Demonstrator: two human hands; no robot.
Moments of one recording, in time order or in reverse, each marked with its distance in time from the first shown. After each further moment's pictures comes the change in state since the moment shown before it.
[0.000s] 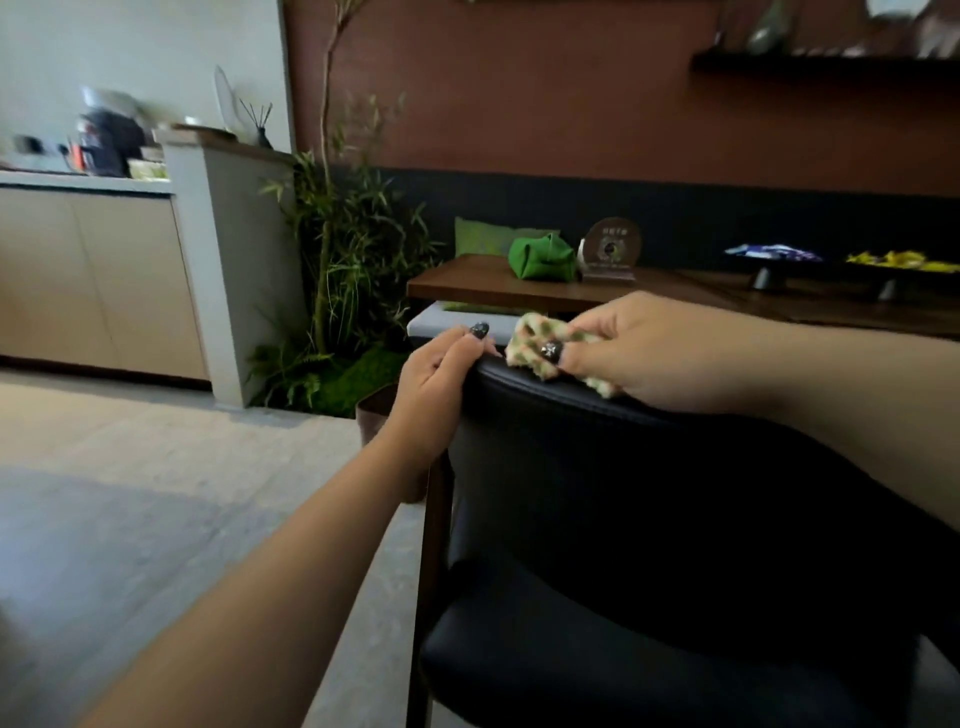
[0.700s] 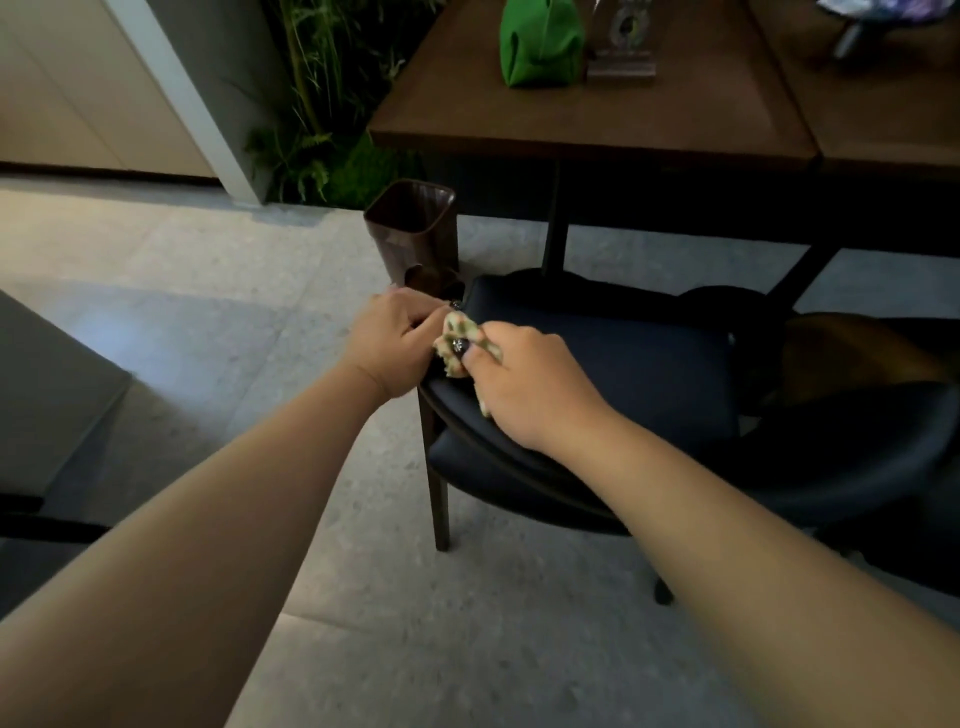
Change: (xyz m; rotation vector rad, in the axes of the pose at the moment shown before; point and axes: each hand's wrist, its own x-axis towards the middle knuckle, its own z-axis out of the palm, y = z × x) left_hand 0.034 0.080 0.020 0.671 -0.291 -0.397; right_hand 0.008 0.009 0.000 0.409 -0.147 0.166
